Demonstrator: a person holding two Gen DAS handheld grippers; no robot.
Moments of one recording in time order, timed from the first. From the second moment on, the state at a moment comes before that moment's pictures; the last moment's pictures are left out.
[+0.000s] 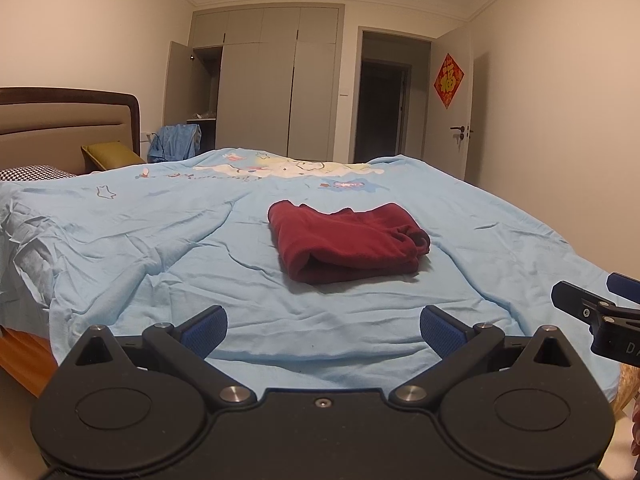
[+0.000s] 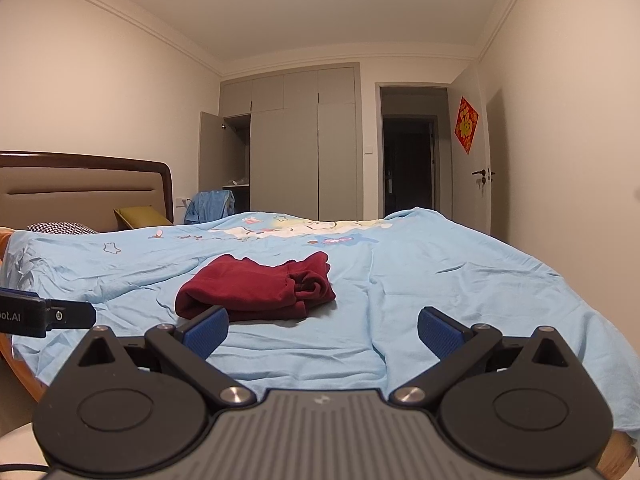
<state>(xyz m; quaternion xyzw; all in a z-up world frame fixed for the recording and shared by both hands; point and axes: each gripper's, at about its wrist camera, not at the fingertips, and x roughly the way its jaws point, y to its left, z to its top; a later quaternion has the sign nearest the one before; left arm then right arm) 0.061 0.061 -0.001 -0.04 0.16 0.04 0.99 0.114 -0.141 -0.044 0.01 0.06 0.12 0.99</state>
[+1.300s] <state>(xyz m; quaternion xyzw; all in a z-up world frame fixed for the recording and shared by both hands) 0.063 0.063 -0.004 -0.04 0.17 0.03 0.98 0.116 -0.141 -0.047 0.01 0.07 0.12 0.99</state>
